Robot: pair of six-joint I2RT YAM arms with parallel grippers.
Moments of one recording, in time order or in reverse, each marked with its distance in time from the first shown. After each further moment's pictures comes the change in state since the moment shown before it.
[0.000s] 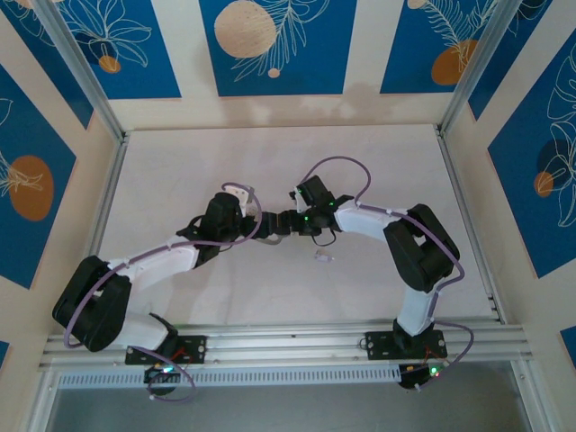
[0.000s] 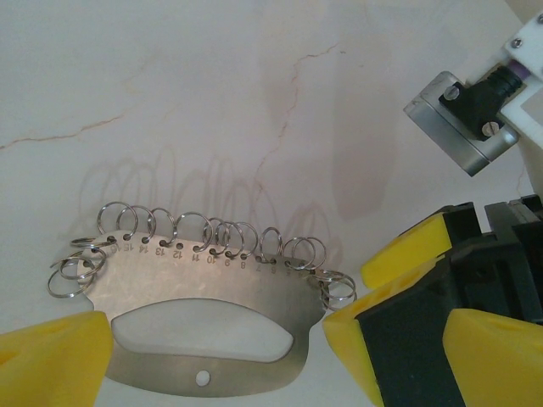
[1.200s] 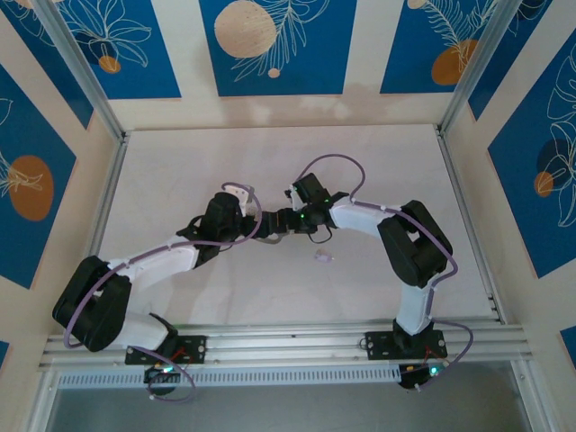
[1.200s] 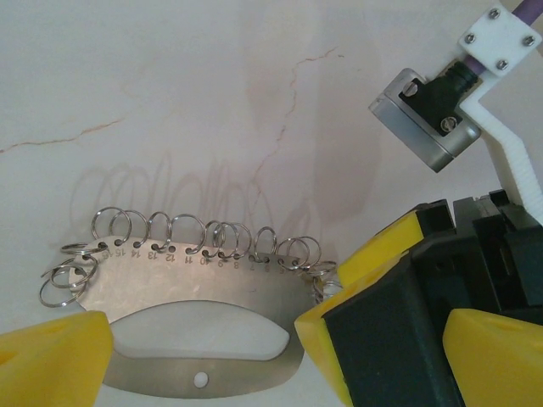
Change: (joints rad) left arm 0.000 0.000 0.000 0.007 0.000 0.000; right arm 0.002 0.052 0.060 -0.014 -0.020 -0.013
